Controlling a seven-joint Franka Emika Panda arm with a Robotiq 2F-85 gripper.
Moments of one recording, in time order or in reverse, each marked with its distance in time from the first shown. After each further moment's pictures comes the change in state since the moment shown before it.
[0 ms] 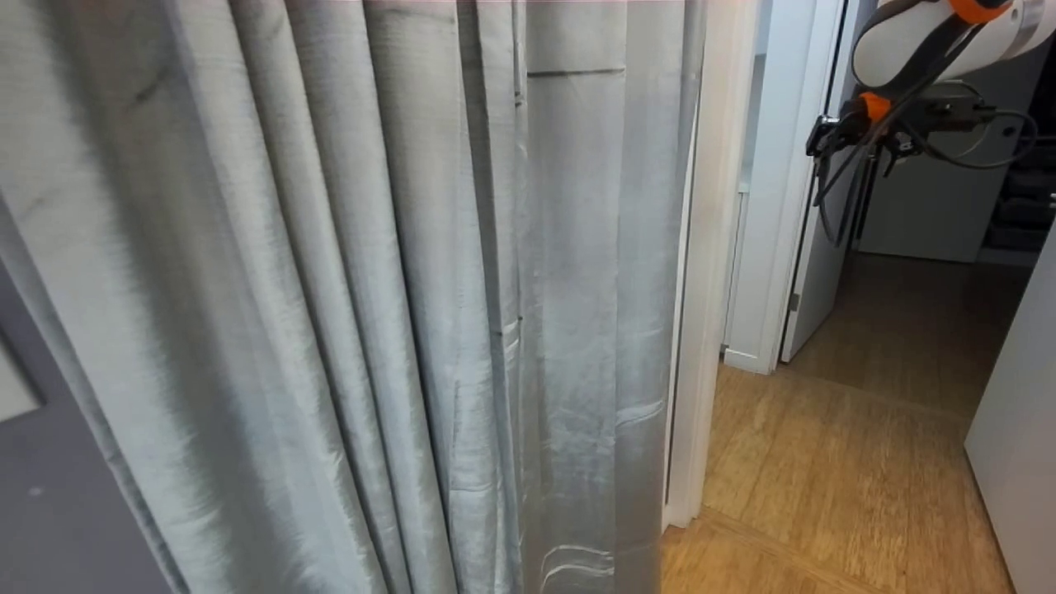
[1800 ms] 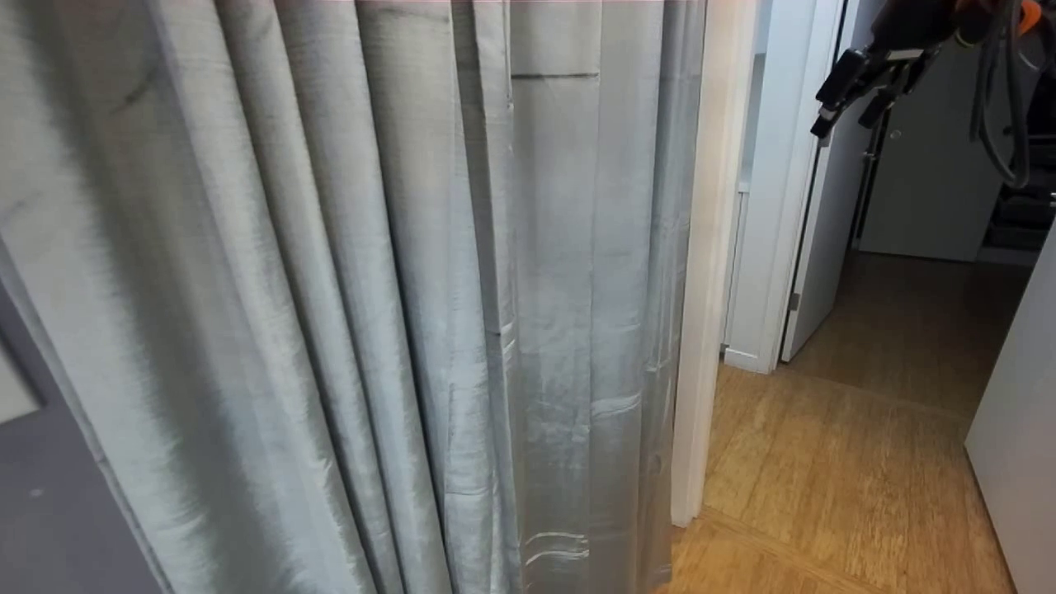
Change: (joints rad) arm 0.143 -0.428 0.011 -0.183 0.305 -0.277 -0.884
